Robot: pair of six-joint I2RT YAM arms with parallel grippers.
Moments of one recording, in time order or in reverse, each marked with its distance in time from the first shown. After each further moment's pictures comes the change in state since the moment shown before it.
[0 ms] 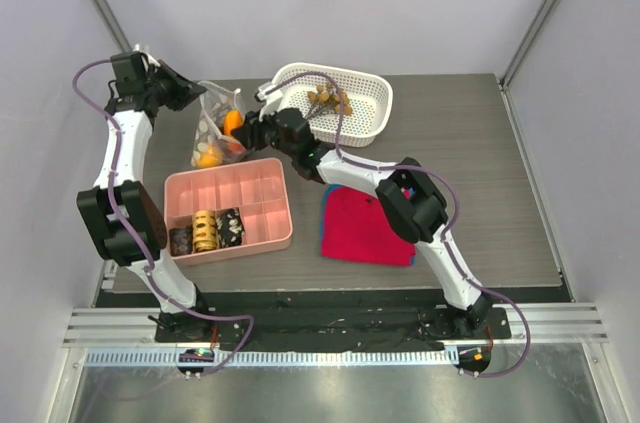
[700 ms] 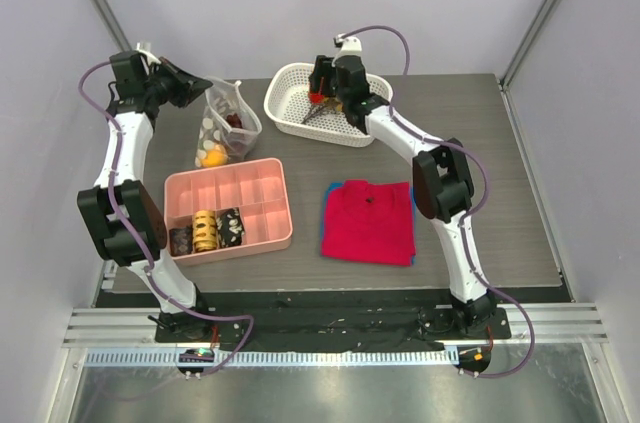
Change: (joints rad) left arm 0.003 0.000 -0.031 0.091 0.117 -0.104; right arm -0.307 -0.032 0.158 -0.317 0.264 0.046
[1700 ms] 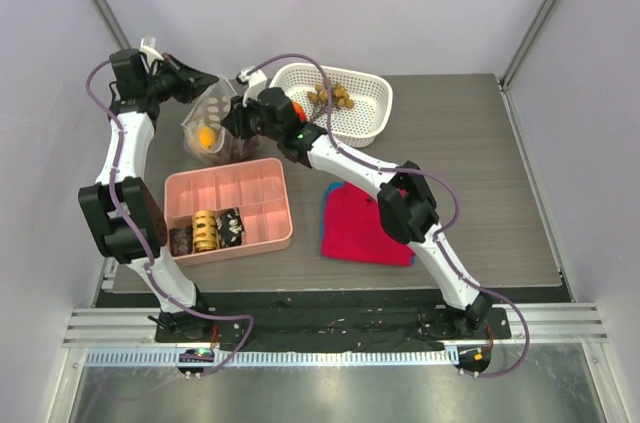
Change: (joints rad) left arm 0.000 0.020 -0.002 0.111 0.156 -0.071; right arm 0.338 0.091 0.194 -0.060 -0.238 -0.024
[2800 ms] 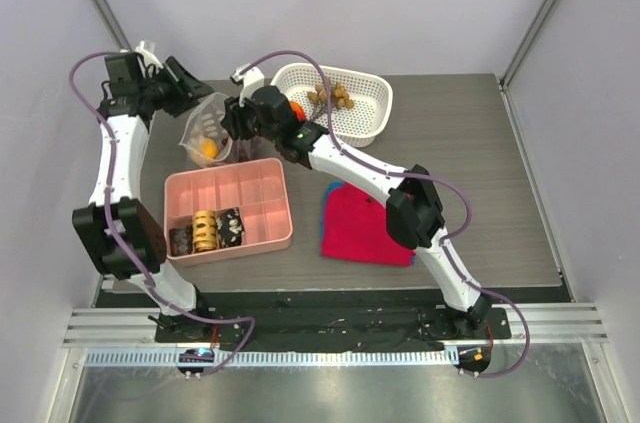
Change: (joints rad) left arm -0.006 -0.098 0.021 -0.311 -0.183 0.339; right arm 0.043 -0.078 0.003 -0.137 0.131 -0.079
